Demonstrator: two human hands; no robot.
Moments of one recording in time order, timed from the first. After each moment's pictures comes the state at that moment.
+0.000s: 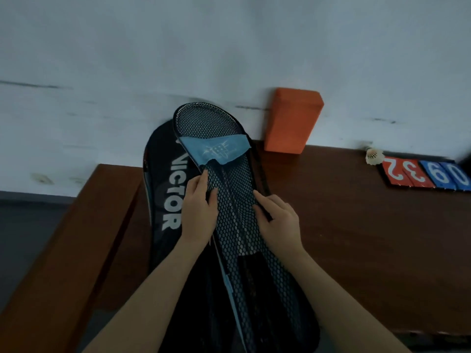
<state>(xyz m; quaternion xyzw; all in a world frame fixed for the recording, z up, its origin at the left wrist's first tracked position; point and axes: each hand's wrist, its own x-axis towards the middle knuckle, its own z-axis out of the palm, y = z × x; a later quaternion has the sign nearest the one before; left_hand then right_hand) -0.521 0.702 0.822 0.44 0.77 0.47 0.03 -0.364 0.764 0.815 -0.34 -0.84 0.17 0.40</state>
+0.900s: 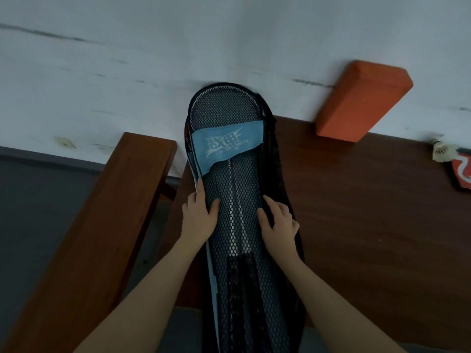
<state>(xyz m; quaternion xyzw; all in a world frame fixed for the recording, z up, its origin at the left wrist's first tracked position) -0.655 0.655 0.718 0.34 0.85 0.32 0.25 -0.485 0.728 0.731 -0.52 -0.78 0.32 0.15</state>
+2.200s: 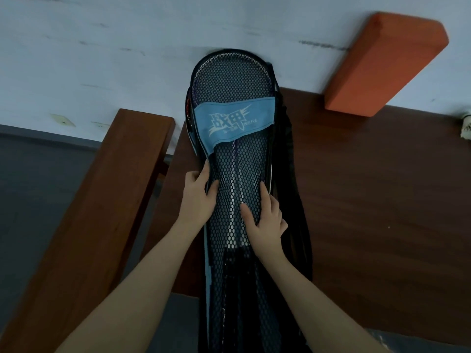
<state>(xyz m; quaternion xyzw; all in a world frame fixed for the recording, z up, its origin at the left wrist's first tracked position) -0.639 0.674 0.713 0.38 0.81 0.40 0.19 -0.485 0.710 0.708 -0.53 -0.74 0.39 0.15</state>
